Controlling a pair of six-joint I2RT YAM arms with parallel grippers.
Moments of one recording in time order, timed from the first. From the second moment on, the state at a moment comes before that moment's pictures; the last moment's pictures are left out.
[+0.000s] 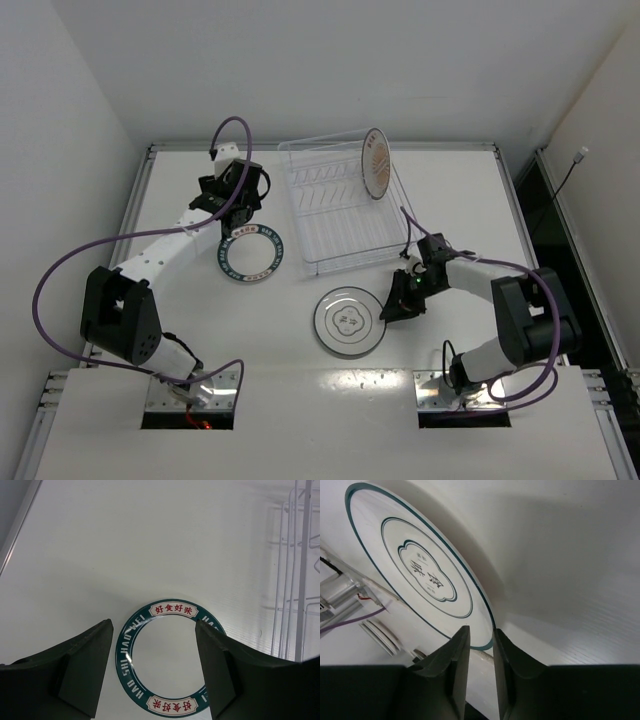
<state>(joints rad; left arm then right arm) -0.40 1.51 1.22 -0.43 -0.68 -0.46 0.21 1.50 0.57 -0.45 -0.64 0.40</state>
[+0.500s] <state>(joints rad) -0.40 1.51 1.22 -0.43 -0.67 -0.47 0.22 1.24 0.34 -0.34 -0.59 0.58</state>
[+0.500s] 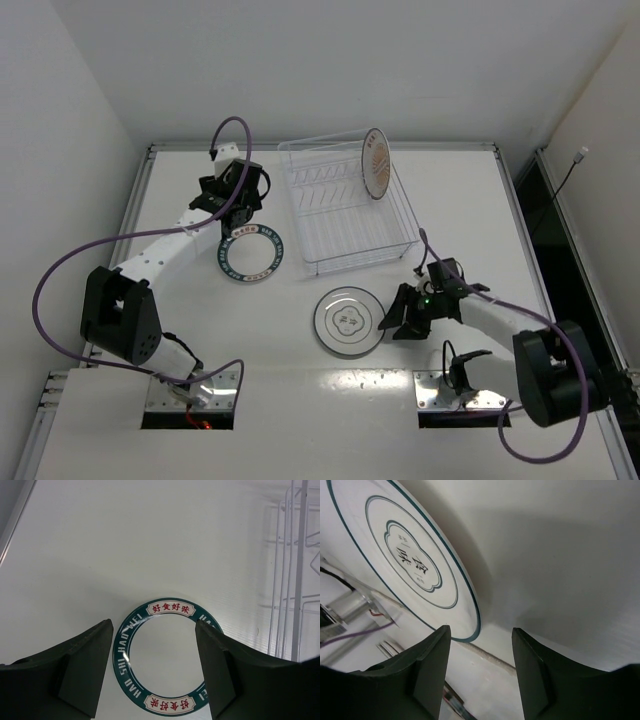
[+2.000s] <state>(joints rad) -0.40 1.51 1.22 -0.43 -0.66 -0.47 0.57 0.75 0.90 -0.93 -0.05 0.84</state>
